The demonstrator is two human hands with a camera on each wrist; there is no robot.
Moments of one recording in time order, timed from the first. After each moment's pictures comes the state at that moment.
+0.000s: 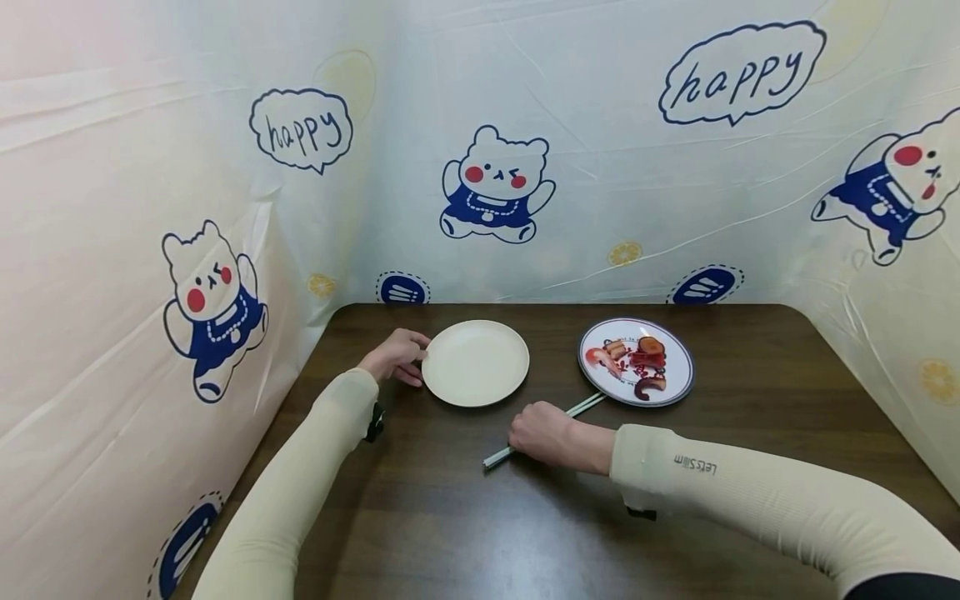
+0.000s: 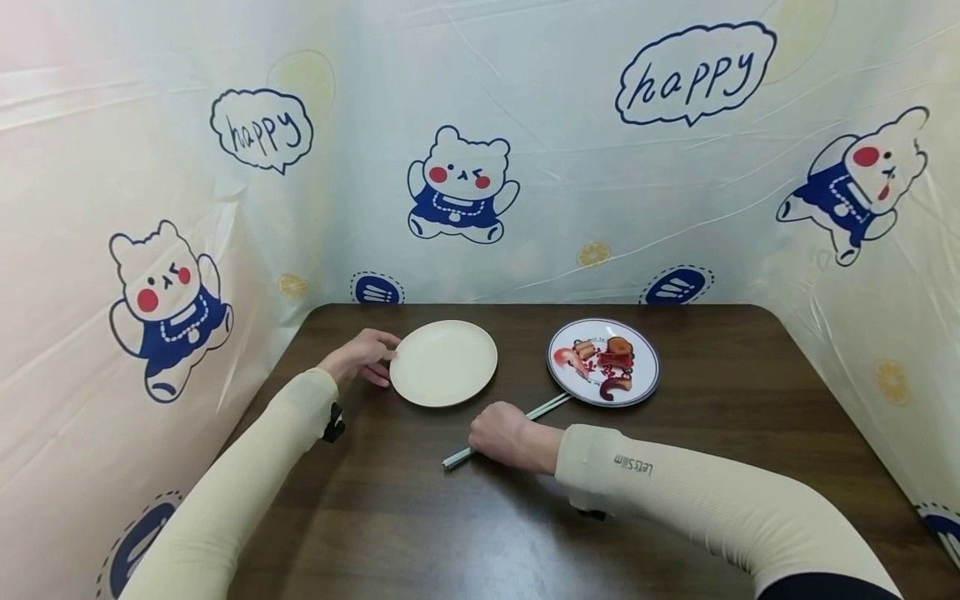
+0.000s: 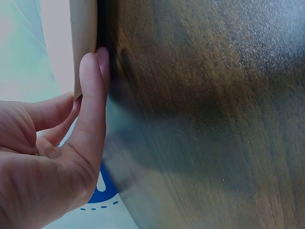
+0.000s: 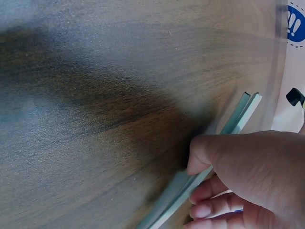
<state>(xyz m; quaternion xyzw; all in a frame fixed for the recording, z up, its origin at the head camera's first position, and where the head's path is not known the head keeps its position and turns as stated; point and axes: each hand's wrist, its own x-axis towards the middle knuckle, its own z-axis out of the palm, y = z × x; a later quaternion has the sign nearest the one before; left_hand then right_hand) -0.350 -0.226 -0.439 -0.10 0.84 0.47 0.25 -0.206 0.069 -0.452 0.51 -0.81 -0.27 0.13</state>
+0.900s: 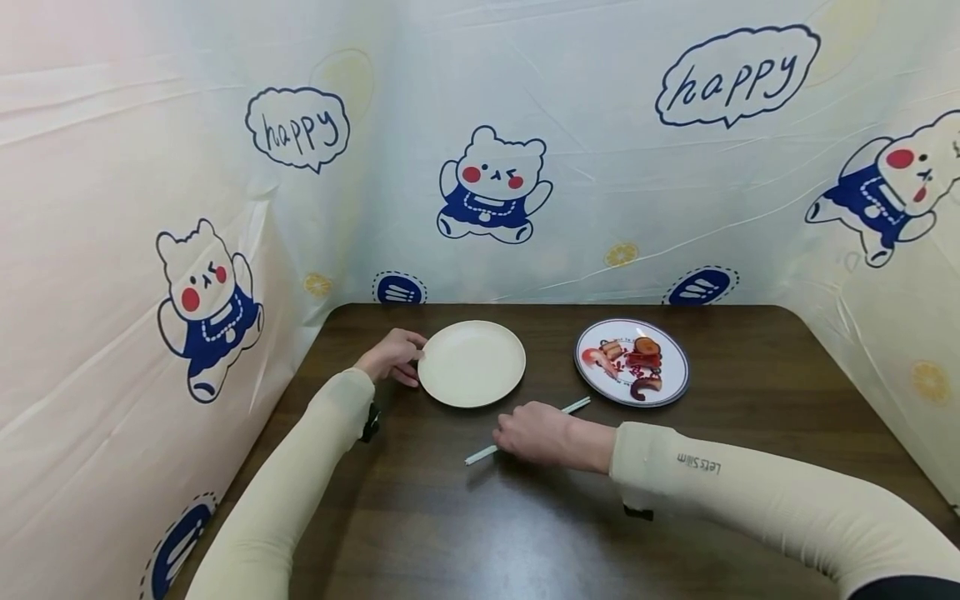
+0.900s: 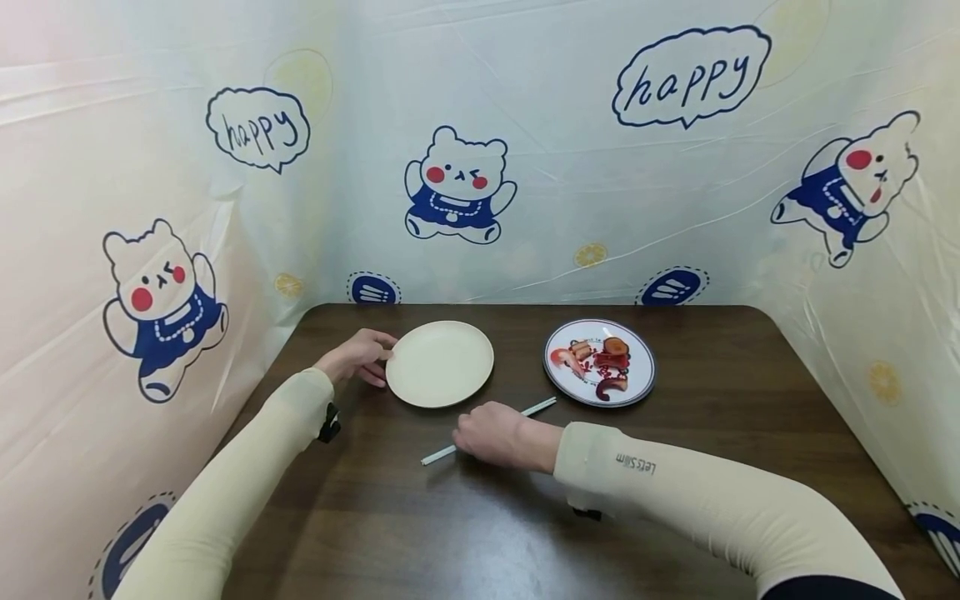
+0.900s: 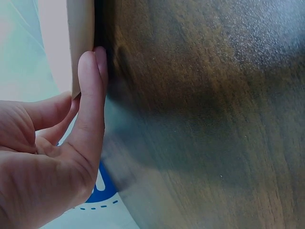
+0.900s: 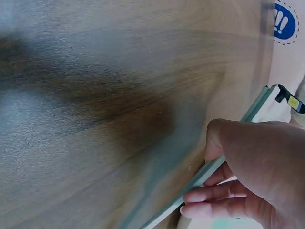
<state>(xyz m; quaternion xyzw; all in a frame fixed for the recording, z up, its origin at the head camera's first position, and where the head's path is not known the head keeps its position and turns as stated) -0.352 -0.228 -0.441 -0.09 0.84 0.47 0.25 -0.209 0.063 -0.439 0.53 -0.82 -0.20 0.04</state>
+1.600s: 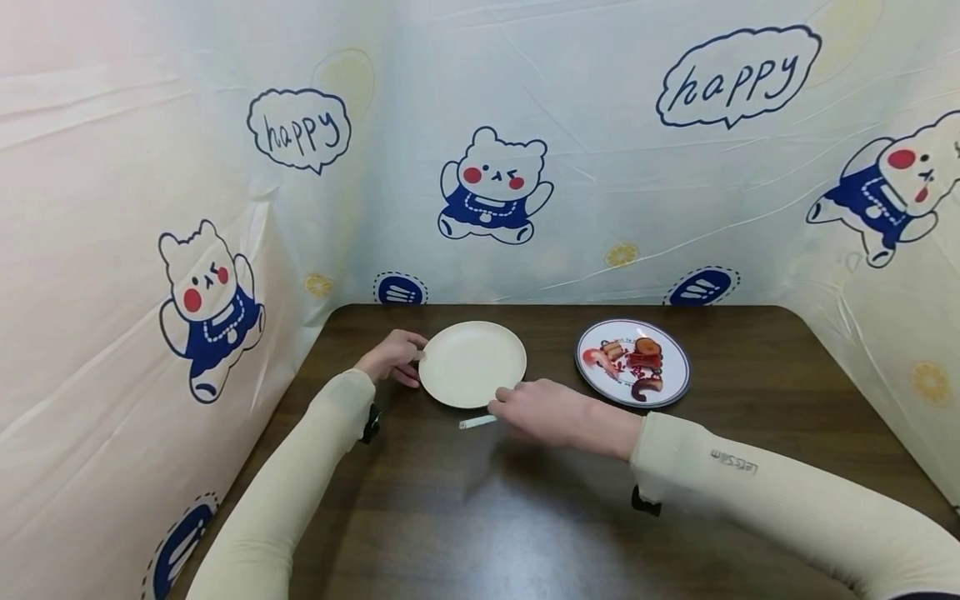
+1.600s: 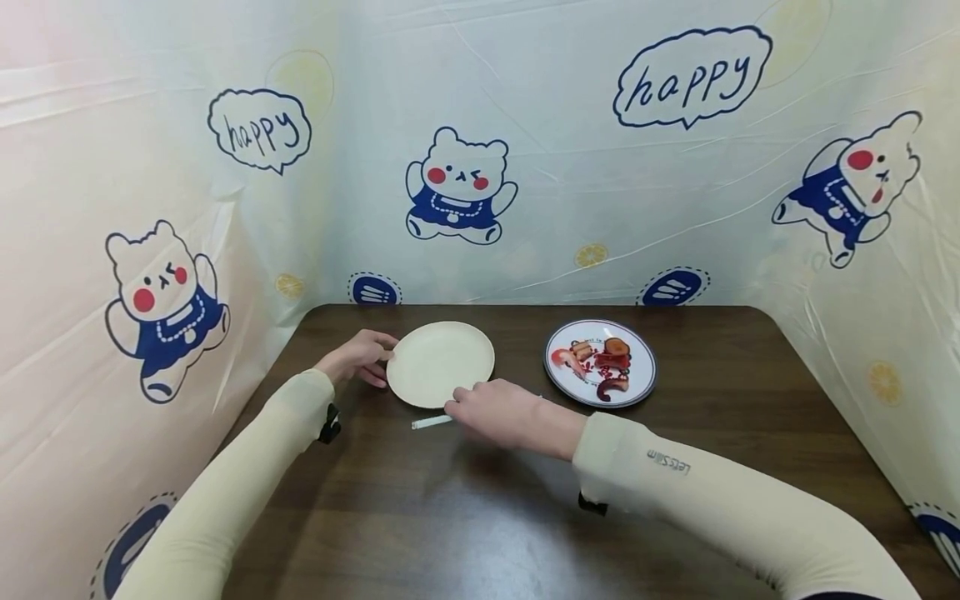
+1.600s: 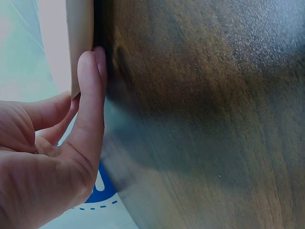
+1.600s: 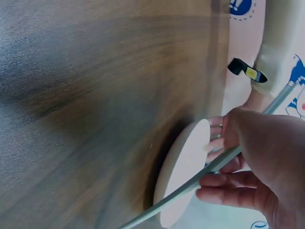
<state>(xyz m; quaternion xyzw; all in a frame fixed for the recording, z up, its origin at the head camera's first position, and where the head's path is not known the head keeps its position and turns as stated) -0.350 -0.229 -0.442 -0.09 0.84 0.47 0.24 -0.216 0.076 -0.399 0.53 -0.84 -0.05 0.06</state>
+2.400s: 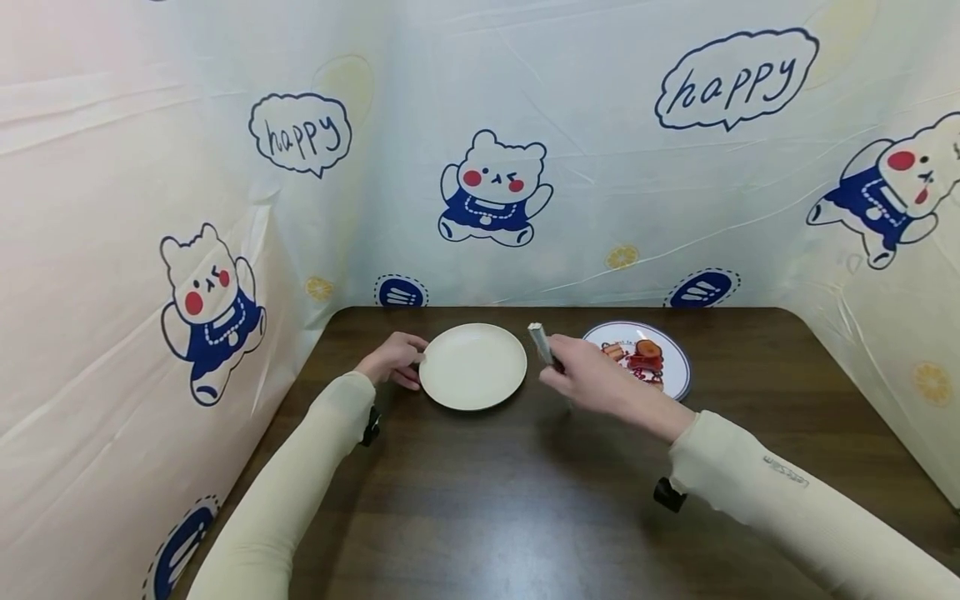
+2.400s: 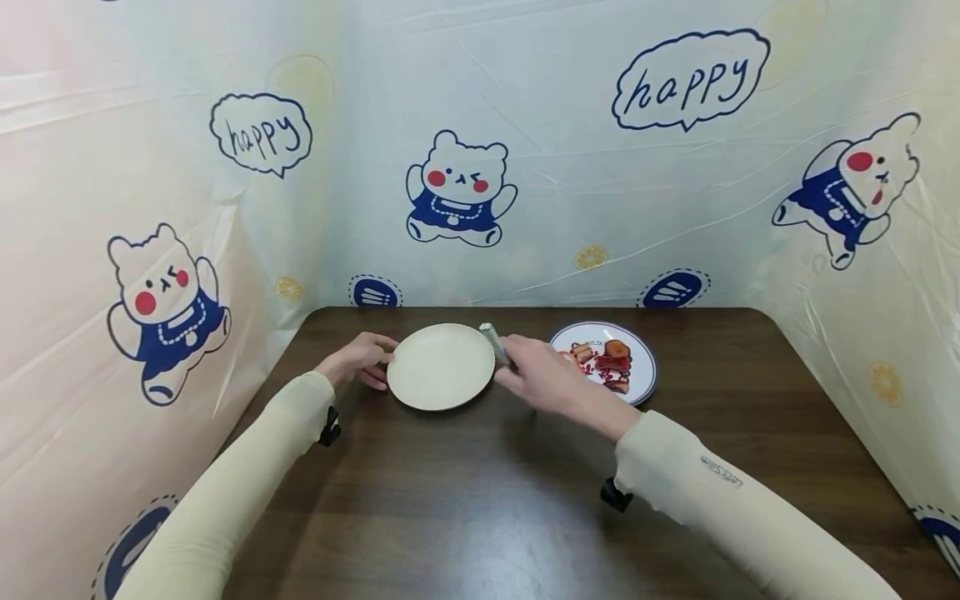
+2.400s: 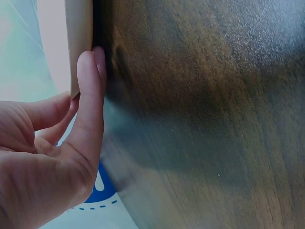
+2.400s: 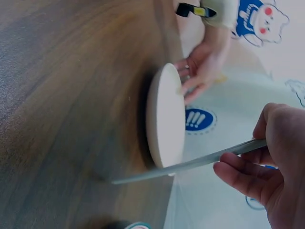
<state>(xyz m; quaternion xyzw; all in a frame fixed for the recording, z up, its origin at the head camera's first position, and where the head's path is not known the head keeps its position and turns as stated) -0.353 -0.230 -0.444 -0.09 0.84 0.47 0.24 -0.243 0.132 -0.385 0.35 -0.88 0.30 0.08</state>
